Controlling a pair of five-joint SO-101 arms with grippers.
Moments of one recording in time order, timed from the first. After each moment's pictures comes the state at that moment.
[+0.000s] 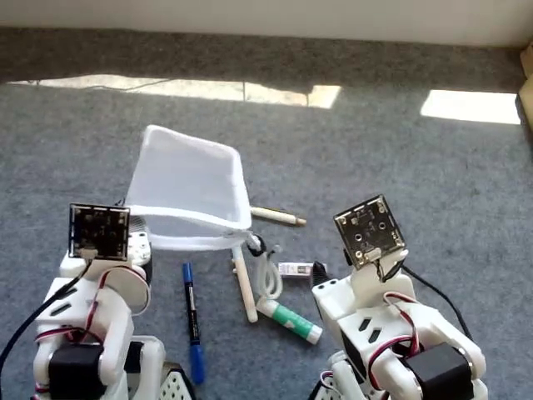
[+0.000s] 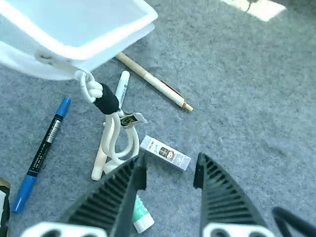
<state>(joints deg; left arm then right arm) -7.1 -95.2 61.3 66.9 -2.8 -24.6 -77.9 38.0 92.3 5.9</state>
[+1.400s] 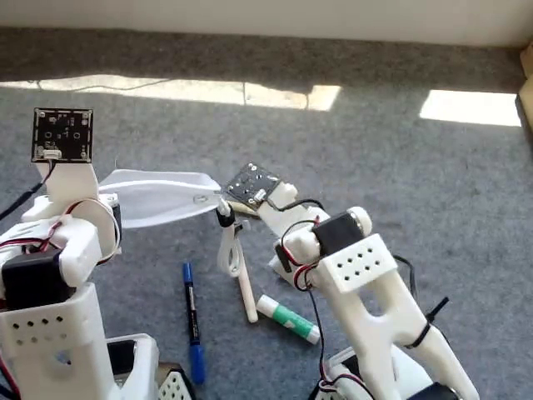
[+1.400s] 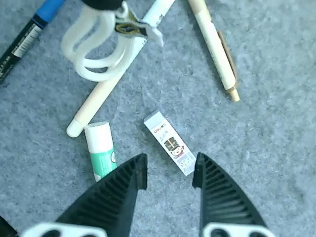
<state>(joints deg) -16.5 -54.1 27.8 84.2 -2.8 -29.8 -34.0 38.0 77.0 28.5</state>
